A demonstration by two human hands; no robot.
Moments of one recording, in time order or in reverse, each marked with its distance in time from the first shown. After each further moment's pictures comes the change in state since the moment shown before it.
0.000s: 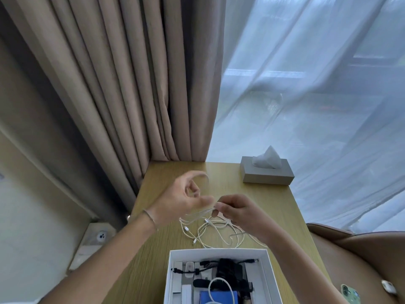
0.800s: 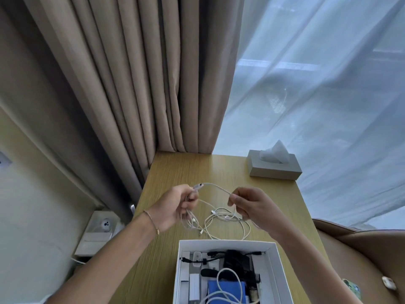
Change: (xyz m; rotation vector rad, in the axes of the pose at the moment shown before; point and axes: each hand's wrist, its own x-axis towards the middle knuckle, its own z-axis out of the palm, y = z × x) left_hand -0.024 -0.039 -0.013 -0.585 -0.151 -0.399; right_hand 0.001 0.005 0.009 0.012 0.114 0.089
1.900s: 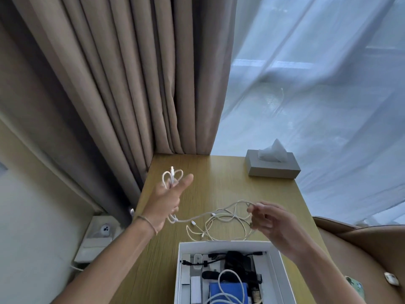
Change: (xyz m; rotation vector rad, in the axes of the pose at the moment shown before) left_hand 0.001 -0.004 -0.010 0.116 0.408 0.224; right_hand -0.035 0.047 -0.029 0.619 -0.101 0.034
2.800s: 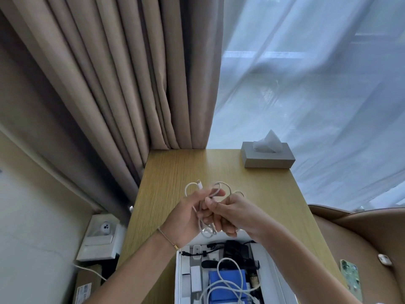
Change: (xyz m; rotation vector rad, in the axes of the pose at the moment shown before) left_hand -0.042 -0.002 0.058 -0.534 -0.543 -0.156; right_hand 0.018 -0.014 0.086 -0.494 -0.070 0.194
